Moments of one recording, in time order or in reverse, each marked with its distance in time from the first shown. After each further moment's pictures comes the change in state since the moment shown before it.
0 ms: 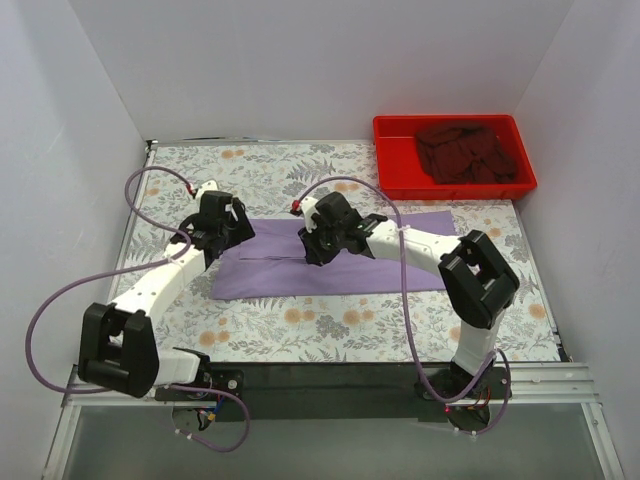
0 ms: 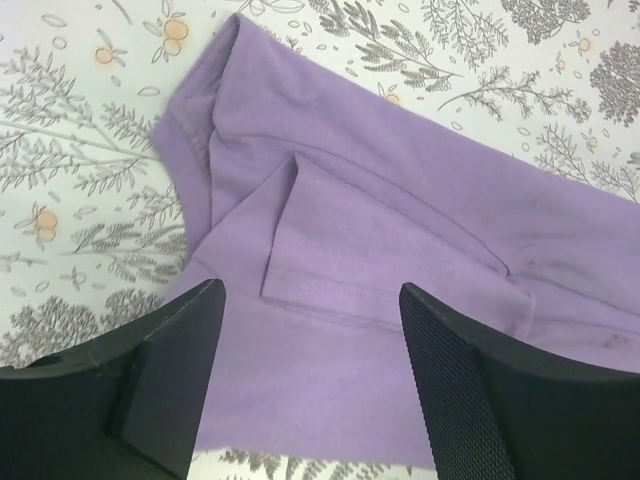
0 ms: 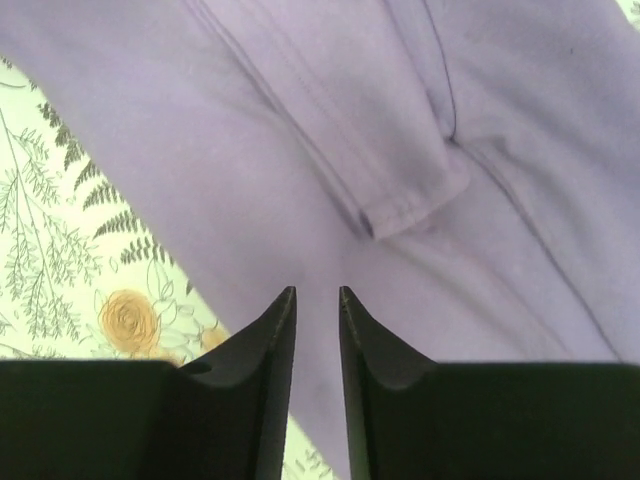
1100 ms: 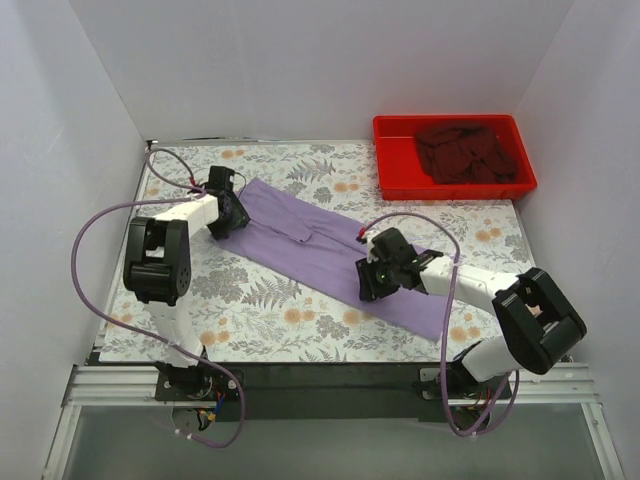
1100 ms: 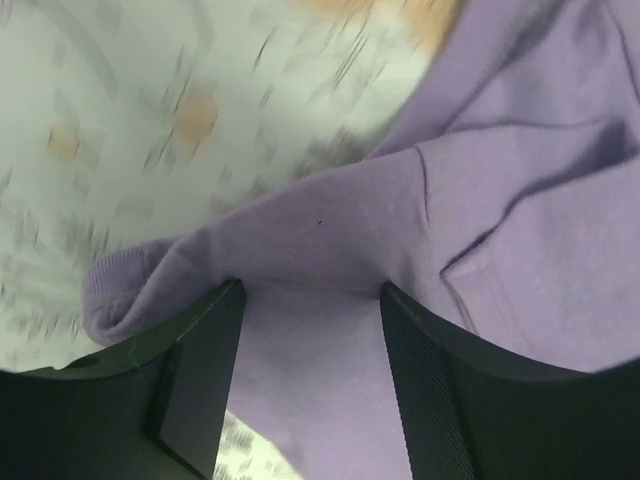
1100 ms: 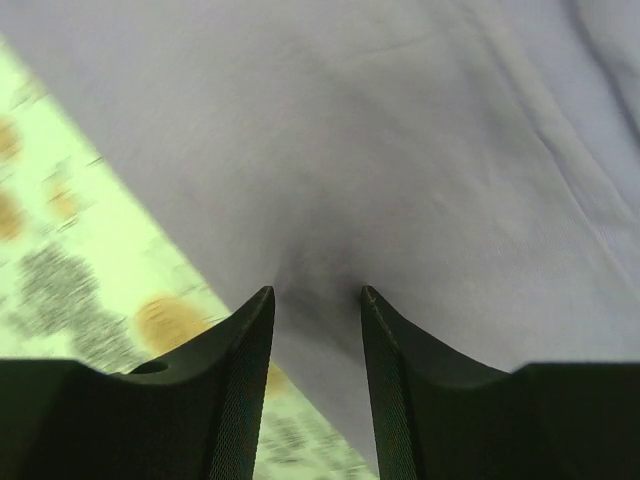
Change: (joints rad) left arm 0.145 0.512 0.297 -0.103 0.074 -0.133; right arm -0.202 -0.396 -0.564 -0.017 0.099 0.218
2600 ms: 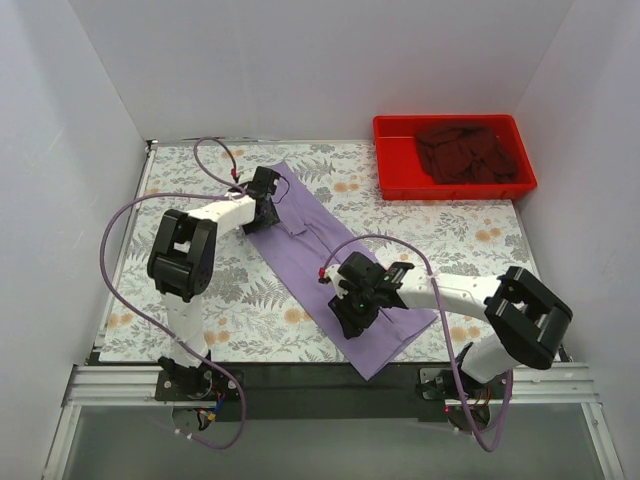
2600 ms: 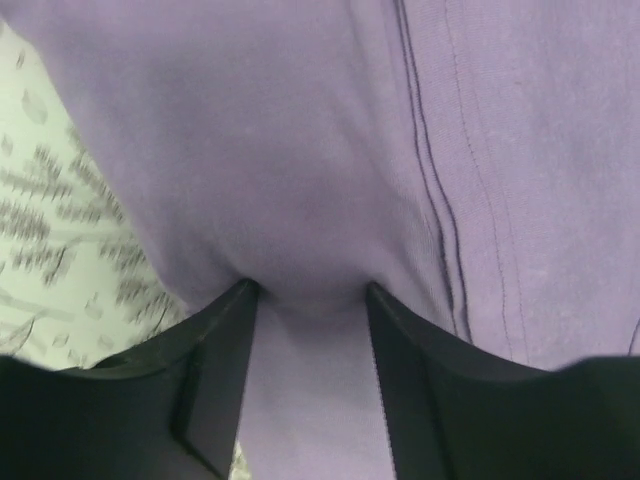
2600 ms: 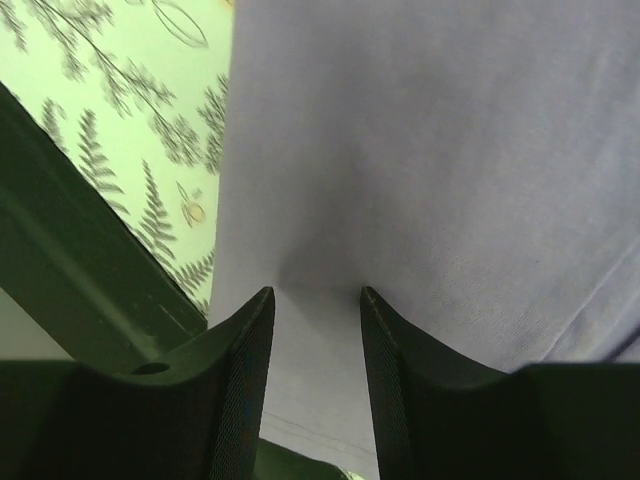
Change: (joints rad) left arm -0.232 0.130 0.148 -0.008 -0.193 0.017; right arm 0.358 0.034 0.068 -0.203 -0.126 -0.105
